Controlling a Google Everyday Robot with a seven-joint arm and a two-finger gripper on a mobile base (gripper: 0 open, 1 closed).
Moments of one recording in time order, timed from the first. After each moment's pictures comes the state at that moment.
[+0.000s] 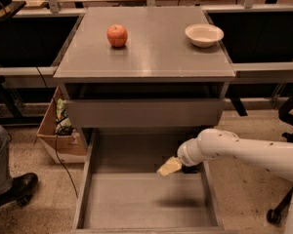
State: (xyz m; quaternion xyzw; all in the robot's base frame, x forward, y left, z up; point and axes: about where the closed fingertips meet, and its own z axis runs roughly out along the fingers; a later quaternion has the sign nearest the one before) arm 0.595 -0.117 0.491 -0.37 0.89 0.14 0.25
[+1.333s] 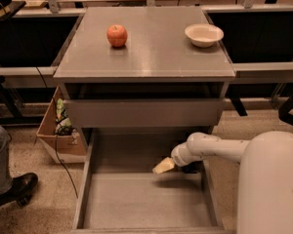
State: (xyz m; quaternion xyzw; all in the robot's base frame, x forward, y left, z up) arm 0.644 -0.112 0.393 -0.32 0.91 0.16 0.22
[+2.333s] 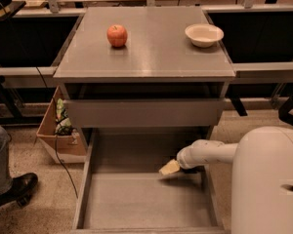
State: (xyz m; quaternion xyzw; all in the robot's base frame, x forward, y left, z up) arm 0.649 -0.144 0.380 -0.31 0.91 0.10 0.25
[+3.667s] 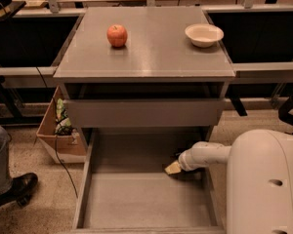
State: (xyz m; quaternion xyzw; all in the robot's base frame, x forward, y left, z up) arm 0.650 -0.158 0.345 -0.30 0.92 0.10 0.23
